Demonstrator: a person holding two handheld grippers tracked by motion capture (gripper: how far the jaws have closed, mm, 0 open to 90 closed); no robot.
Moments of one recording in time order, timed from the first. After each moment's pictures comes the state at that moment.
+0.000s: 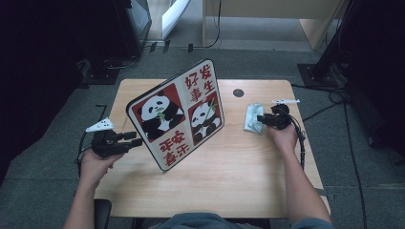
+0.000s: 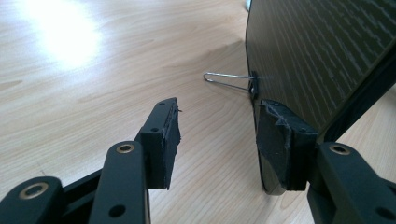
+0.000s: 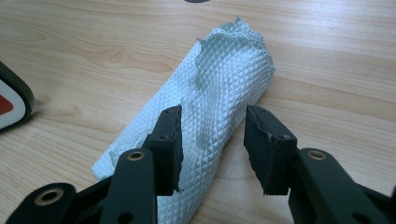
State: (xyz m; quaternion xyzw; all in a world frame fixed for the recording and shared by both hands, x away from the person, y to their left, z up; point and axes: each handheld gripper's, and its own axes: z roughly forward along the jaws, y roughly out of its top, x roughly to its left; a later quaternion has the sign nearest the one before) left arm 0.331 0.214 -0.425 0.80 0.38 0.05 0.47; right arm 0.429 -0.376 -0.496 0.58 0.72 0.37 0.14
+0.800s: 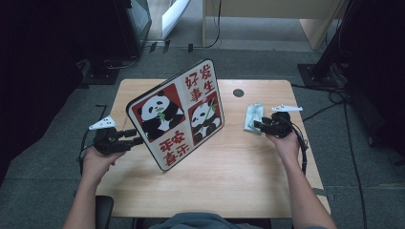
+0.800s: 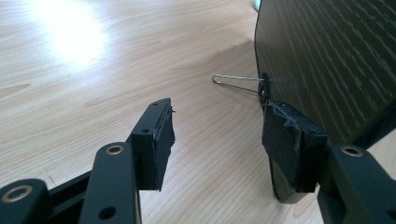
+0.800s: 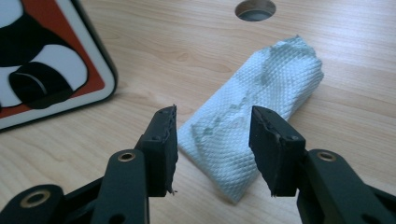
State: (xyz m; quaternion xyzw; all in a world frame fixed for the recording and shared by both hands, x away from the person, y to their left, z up) left arm 0.342 0.210 -0.427 0.79 0.39 0.06 0.46; right arm 0.381 -0.359 -0.472 0.52 0.73 0.41 0.15
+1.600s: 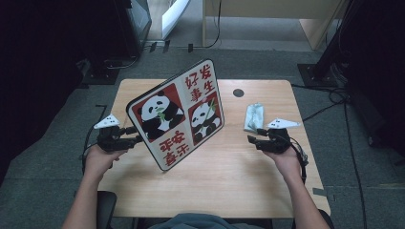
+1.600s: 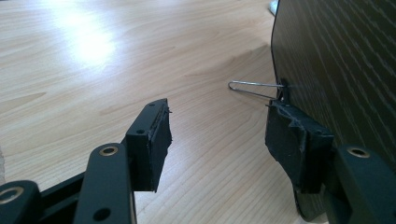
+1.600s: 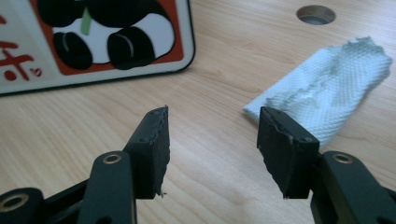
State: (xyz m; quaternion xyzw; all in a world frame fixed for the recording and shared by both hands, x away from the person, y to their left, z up) left arm 0.349 0.205 -0.435 0.79 0.39 0.09 0.46; right arm 0.323 -0.332 -0.462 0.44 0.77 0.43 0.16
